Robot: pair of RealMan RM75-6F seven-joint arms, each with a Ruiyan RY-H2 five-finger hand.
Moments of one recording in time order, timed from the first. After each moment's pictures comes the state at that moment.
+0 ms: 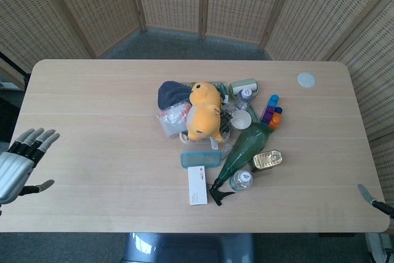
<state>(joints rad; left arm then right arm) -0.22 -0.89 0.00 -1.64 1.78 1.40 -0.10 -0.10 -1.00 0.17 -1.93 -1.46 1.75 -0.09</state>
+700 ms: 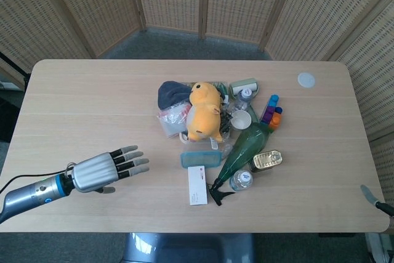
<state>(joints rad) -0.68 -1.19 0.08 -1.27 2.23 1.31 -0.35 -0.11 -0.98 0.16 -1.93 -1.45 1.75 -0.04</state>
